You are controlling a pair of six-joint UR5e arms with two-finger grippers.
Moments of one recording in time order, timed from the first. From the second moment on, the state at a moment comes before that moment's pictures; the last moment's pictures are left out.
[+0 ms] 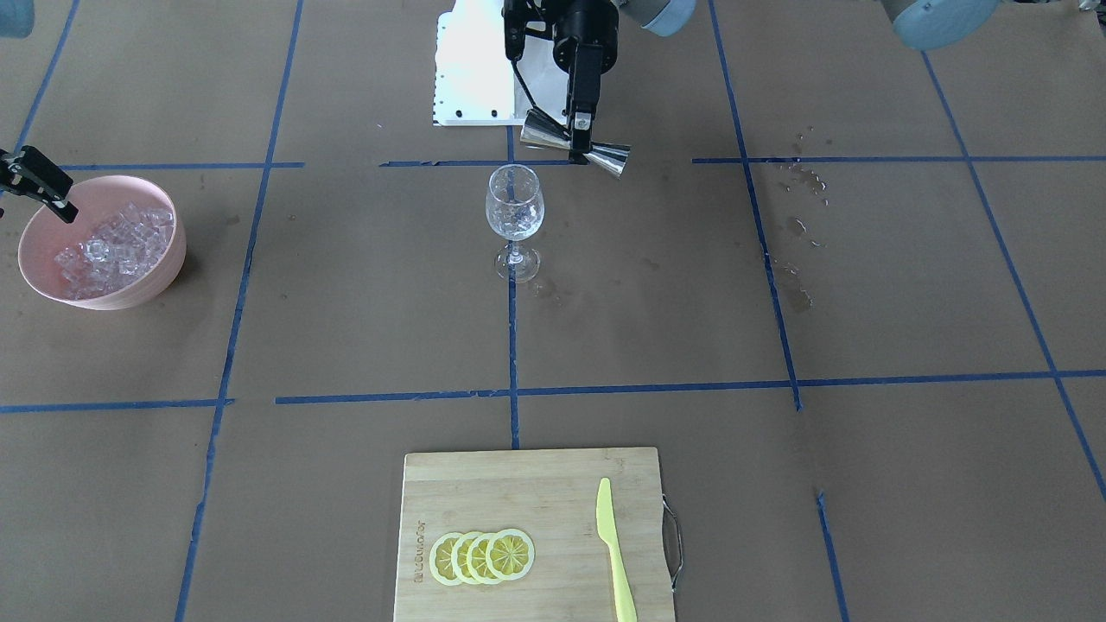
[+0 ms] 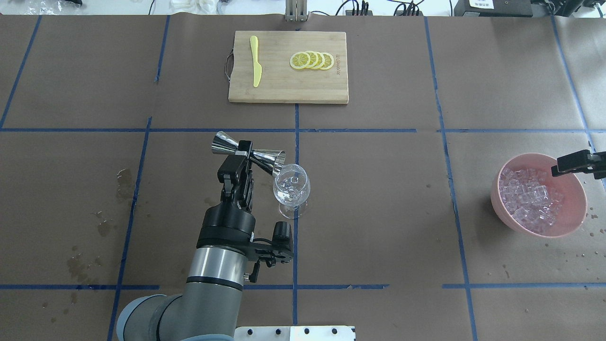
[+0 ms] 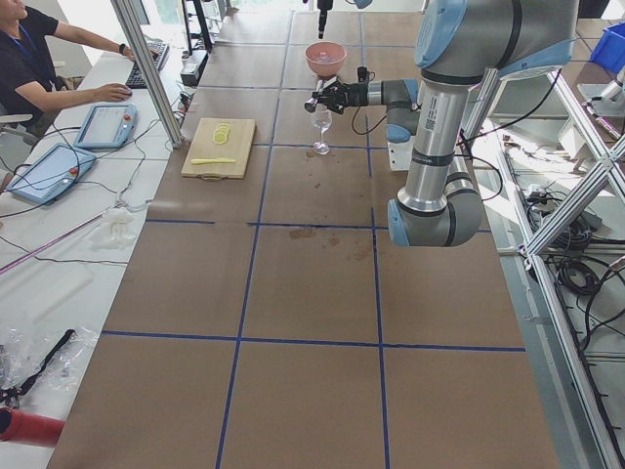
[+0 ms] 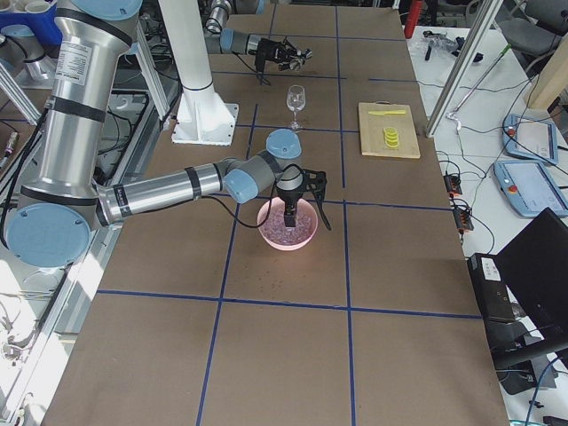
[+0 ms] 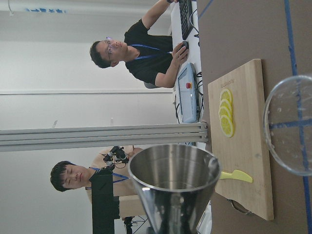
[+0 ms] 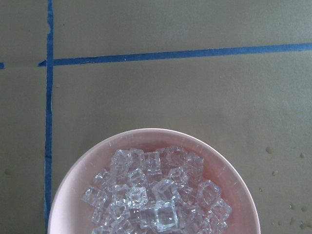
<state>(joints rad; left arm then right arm) -0.06 -2.06 -1.87 -2.25 -0.24 0.59 1.06 -1.81 2.04 -1.22 2.18 0.79</state>
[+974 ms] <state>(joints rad) -0.11 -1.91 -1.87 -2.73 -0.24 0.58 0.91 -1.78 1.96 -1.22 2.08 0.78</state>
